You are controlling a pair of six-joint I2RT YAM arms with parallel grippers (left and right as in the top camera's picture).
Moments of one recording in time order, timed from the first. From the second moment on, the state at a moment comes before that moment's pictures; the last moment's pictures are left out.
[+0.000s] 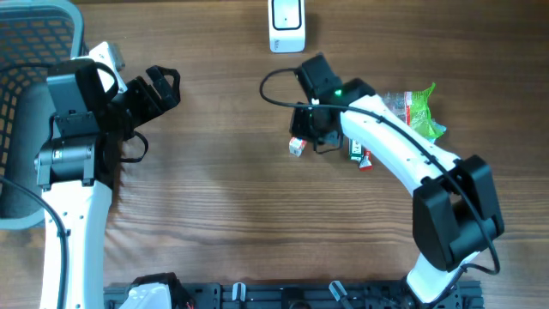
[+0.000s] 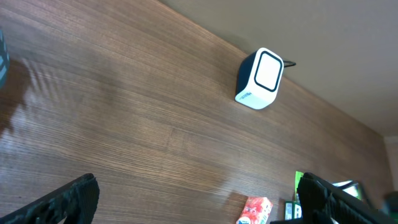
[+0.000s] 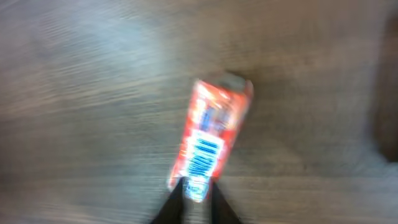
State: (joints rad) left arm 0.11 1.23 1.20 -0.67 0.29 -0.44; right arm 0.51 1.88 1.38 -0.80 -0.13 0.77
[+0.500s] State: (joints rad) left arm 0.11 1.23 1.20 -0.67 0.29 -0.44; right arm 0.54 1.88 1.33 -0.69 -0.03 0.92
